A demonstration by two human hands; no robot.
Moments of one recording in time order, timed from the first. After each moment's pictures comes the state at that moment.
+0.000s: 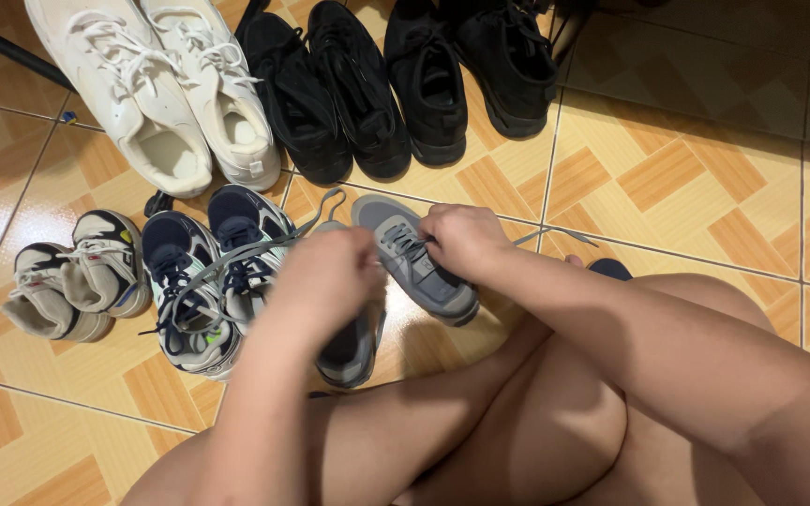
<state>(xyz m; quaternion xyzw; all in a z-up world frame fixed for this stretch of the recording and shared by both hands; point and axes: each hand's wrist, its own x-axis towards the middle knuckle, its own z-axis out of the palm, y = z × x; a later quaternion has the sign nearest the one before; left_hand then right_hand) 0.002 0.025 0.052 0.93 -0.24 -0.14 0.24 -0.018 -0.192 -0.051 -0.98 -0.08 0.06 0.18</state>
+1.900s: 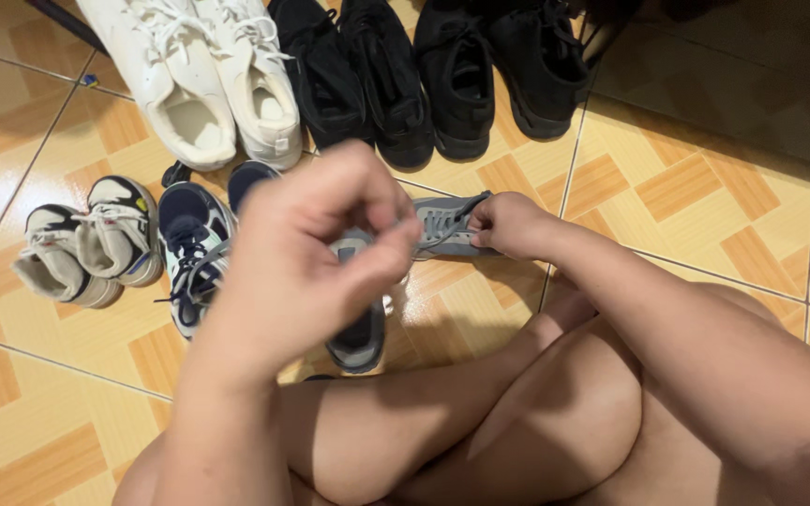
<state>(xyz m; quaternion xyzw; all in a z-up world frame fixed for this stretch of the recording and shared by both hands) -0.025 0.057 0.140 0.67 -0.34 -0.11 0.65 -0.003 -0.237 -0.067 -0.93 0.03 0.23 0.28</state>
